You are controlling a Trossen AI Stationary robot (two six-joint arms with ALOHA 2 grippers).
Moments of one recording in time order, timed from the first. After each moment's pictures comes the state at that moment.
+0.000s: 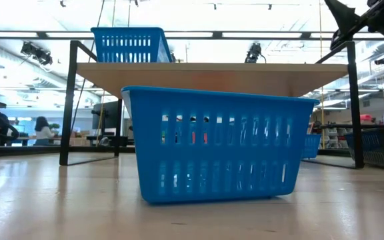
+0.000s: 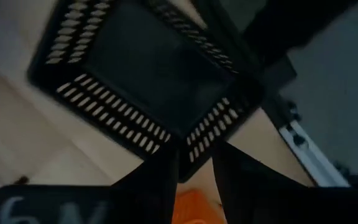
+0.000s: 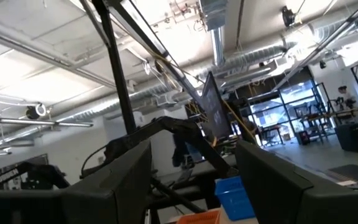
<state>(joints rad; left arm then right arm) -0.97 2.05 1.84 -1.33 -0.08 -0.27 0.10 0.09 0.01 0.59 -0.01 0.29</state>
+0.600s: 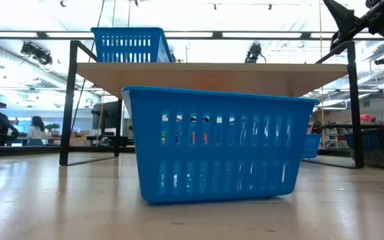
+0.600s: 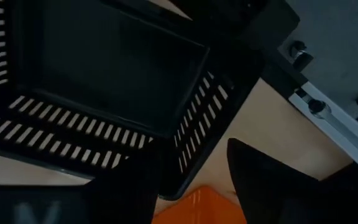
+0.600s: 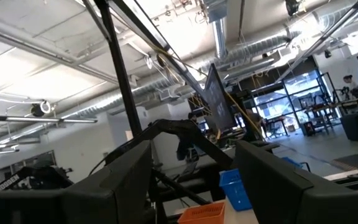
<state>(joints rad) -0.99 2.17 1.84 -1.38 -0.02 -0.04 0.10 0.09 0.01 0.57 -0.03 0.32</state>
